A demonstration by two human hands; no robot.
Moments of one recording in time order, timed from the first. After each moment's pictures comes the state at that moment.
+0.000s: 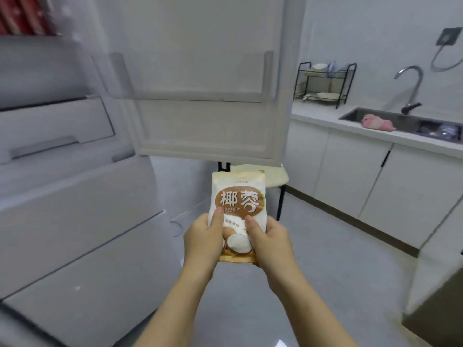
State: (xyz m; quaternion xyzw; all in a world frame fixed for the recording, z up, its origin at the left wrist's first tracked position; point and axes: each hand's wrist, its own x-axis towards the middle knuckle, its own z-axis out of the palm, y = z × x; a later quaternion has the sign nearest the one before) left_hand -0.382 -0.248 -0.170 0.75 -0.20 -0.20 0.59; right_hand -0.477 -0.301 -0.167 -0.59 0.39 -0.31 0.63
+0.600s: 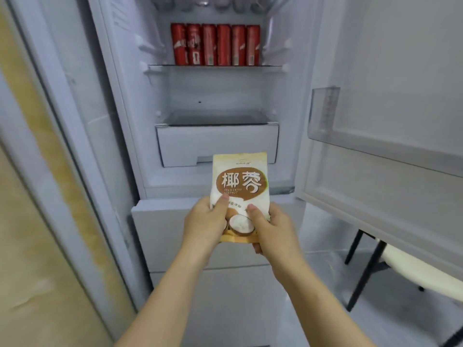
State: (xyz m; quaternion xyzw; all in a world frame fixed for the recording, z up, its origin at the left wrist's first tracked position) left_hand -0.124 -0.137 -0.106 0.77 0.00 0.03 0.64; right_hand -0.168 -0.242 -0.114 -0.72 0.11 -0.15 0.67
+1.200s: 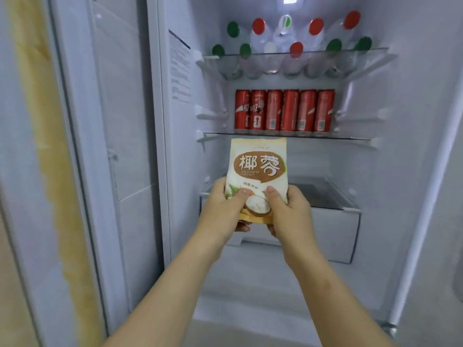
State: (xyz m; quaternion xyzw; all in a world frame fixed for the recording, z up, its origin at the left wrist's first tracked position) left_hand 0.054 -0.119 0.008 0.69 -0.08 0.15 0.70; right_hand 0.056 -0.228 0.001 -0.69 -0.05 -0.21 0.69
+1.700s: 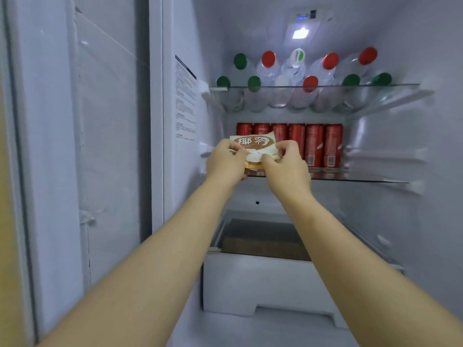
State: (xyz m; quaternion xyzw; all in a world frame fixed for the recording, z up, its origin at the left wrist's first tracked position) left_hand 0.218 -0.090 0.126 0.71 -0.09 0.28 0.64; right_hand 0.194 -0.189 0.113 -0.79 -0.05 -0.38 0.48
